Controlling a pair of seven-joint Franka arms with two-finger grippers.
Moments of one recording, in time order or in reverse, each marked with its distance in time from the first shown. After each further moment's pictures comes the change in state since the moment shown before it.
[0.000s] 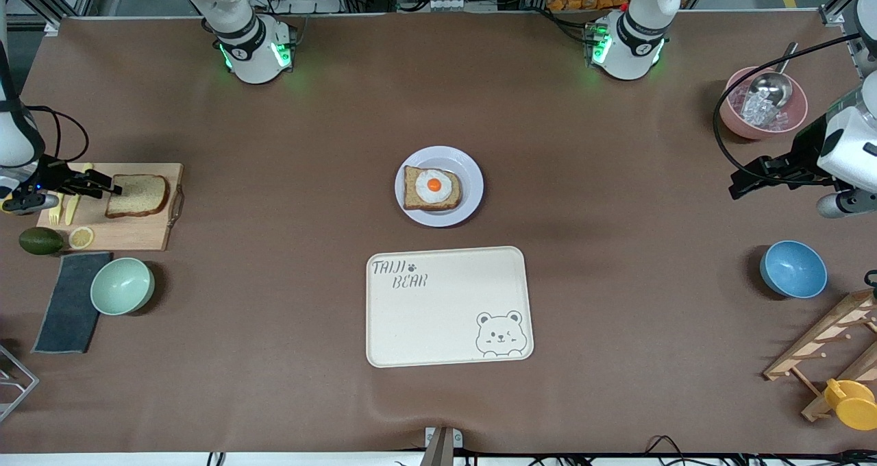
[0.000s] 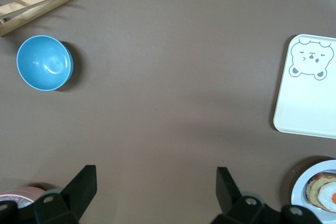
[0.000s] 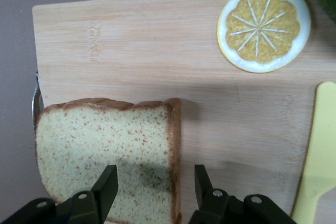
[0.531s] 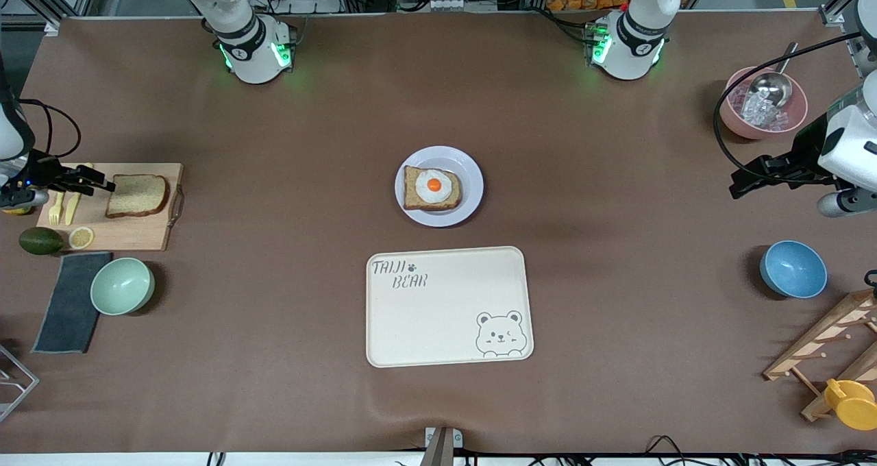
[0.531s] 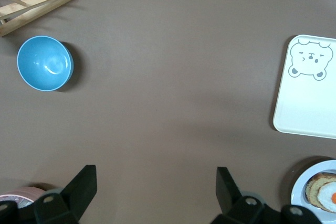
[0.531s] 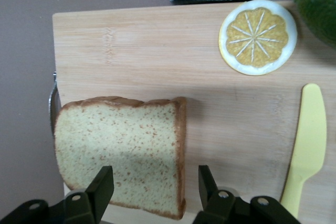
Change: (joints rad) left arm 0.000 -0.002 0.000 0.000 0.000 0.000 0.000; right arm 0.003 -0.046 0.000 -0.001 -0.033 -0.030 0.014
